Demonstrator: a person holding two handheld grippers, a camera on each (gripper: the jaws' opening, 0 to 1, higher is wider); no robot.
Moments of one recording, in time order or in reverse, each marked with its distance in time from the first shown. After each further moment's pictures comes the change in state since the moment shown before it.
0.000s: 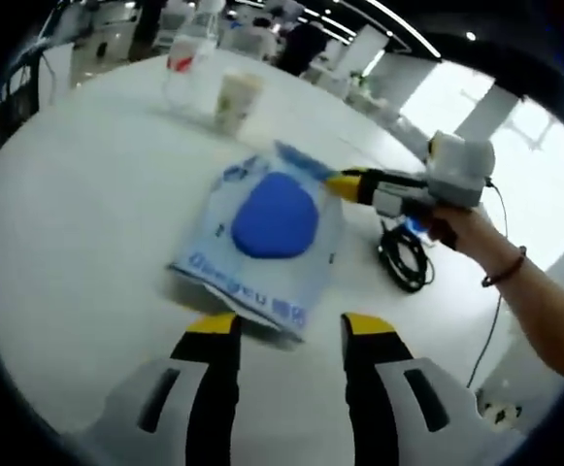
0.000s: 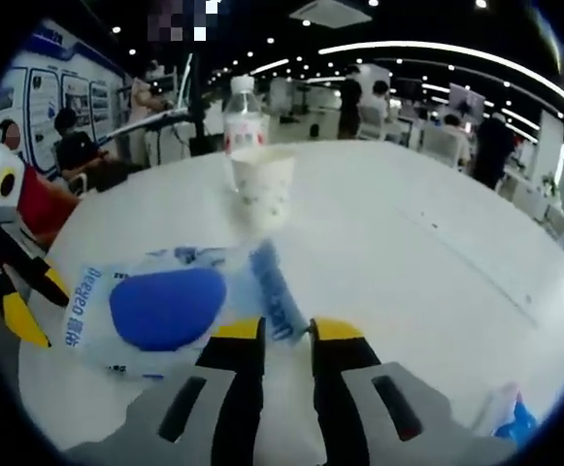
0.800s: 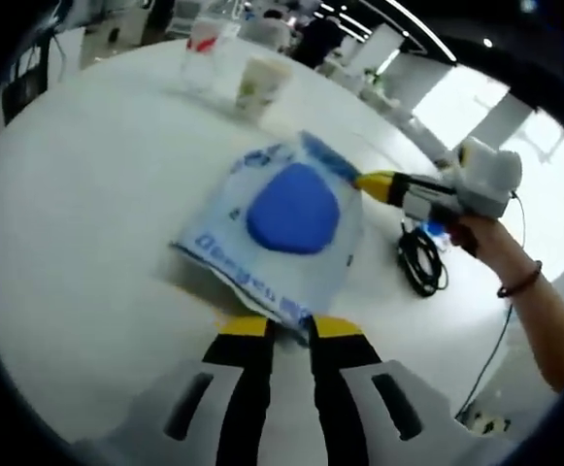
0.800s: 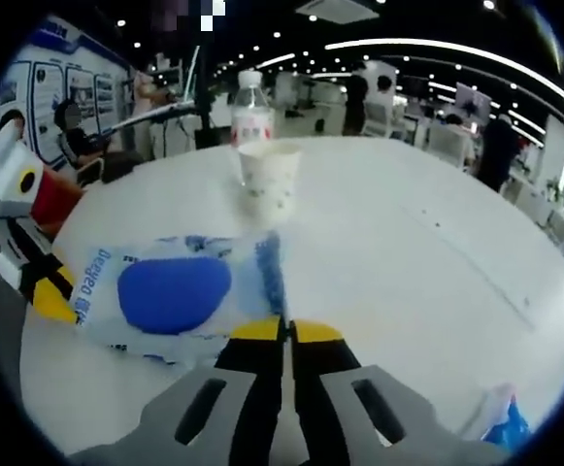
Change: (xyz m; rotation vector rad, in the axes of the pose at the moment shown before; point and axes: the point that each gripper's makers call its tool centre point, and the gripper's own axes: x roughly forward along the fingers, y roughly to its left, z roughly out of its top) left arm 0.005 0.020 -0.002 -0.074 0.041 0.029; right arm -0.005 0.007 -0.003 -0.049 0.029 0.024
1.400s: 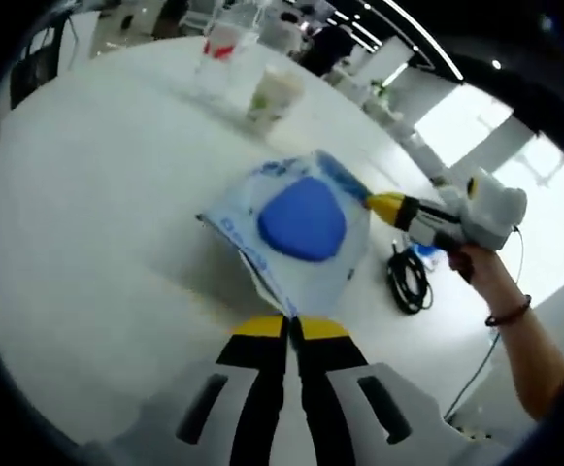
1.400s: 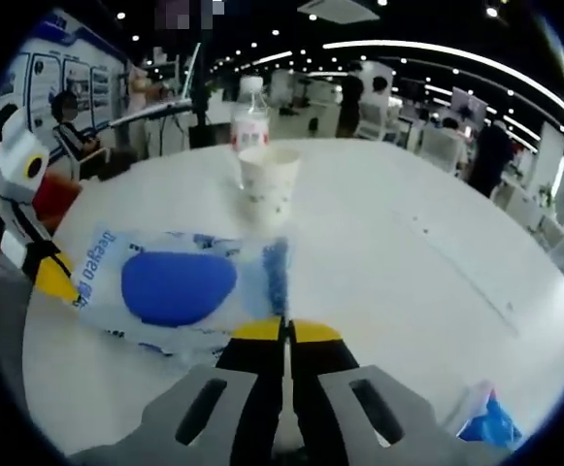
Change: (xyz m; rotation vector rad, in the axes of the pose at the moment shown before) left arm -0.017 -0.002 0.019 -0.072 -0.039 -0.040; right arm -0.019 -0.002 0.010 -0.009 0.004 -0.054
